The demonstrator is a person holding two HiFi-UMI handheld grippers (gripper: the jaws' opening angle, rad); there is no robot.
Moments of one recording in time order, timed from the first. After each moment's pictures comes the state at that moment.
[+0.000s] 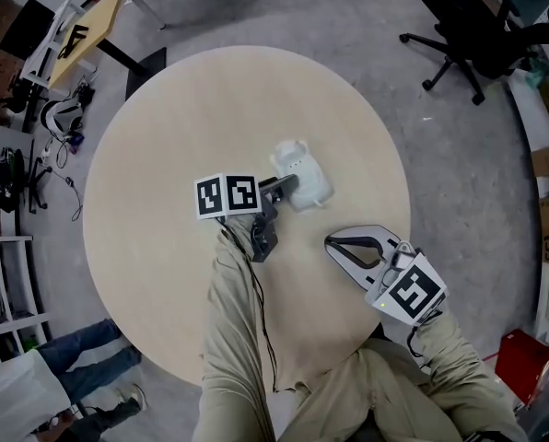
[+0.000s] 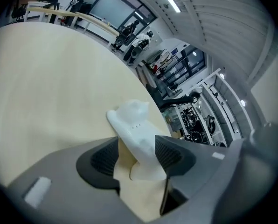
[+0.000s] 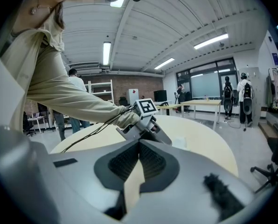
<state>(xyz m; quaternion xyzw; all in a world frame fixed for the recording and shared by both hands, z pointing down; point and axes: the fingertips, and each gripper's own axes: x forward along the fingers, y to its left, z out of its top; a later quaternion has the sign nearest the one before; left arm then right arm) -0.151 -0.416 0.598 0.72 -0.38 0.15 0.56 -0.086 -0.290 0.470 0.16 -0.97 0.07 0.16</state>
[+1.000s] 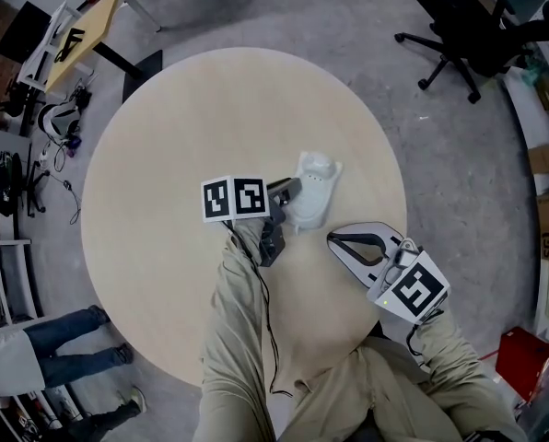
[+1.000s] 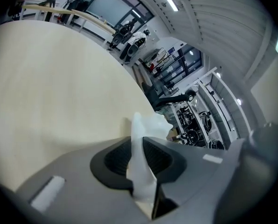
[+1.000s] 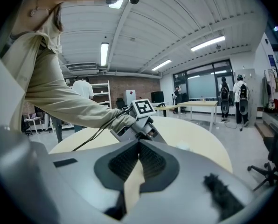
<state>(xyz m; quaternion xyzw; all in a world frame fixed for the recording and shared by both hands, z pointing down) -0.123 -0.409 0.589 0.73 -0.36 0.15 0.56 -0.076 -0.296 0.463 0.18 -0.97 0.07 0.15</state>
